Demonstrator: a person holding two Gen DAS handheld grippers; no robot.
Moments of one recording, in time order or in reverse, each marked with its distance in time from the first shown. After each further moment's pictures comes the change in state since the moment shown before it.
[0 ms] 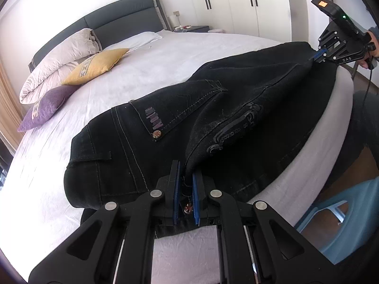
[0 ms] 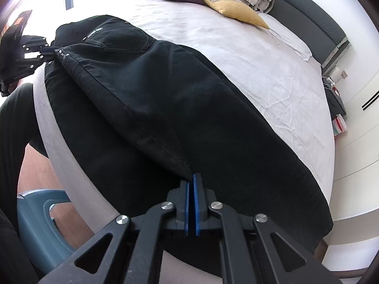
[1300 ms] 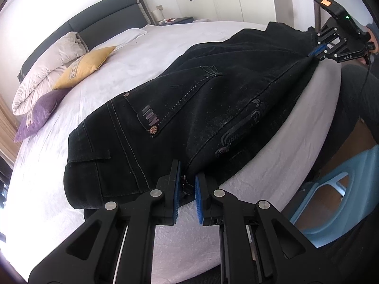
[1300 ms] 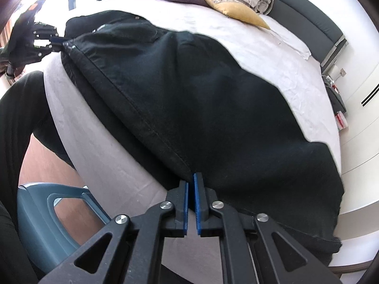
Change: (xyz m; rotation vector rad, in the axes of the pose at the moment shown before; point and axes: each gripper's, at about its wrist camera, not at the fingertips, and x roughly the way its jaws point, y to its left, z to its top) left arm 0.006 0.001 -0.012 0.108 0.053 -0.023; right arm 0.011 0.032 -0.034 0.018 -0.024 0.002
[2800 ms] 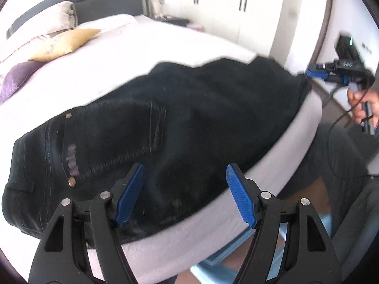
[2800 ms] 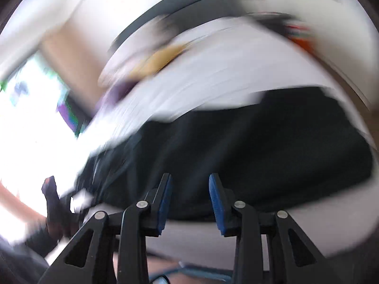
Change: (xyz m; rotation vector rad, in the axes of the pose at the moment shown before) left arm 0.034 -0.029 0.098 -0.275 -0.006 -0.237; right arm -0.079 -0.147 -0.103 0.976 -0.362 0.259
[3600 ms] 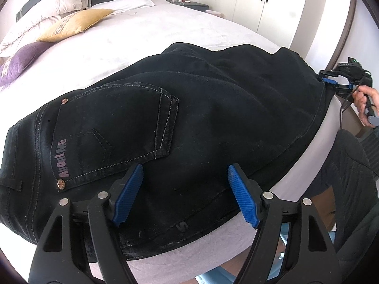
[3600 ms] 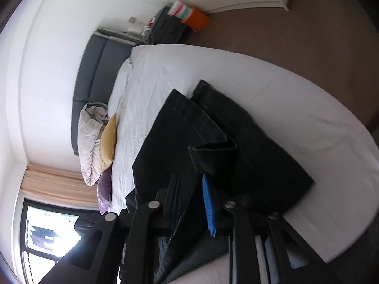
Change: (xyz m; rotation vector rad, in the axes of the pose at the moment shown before) left arm 0.042 0.003 0.007 -0.066 0.106 0.077; right arm 0.017 -0.172 0.013 0.692 -0.088 0.025
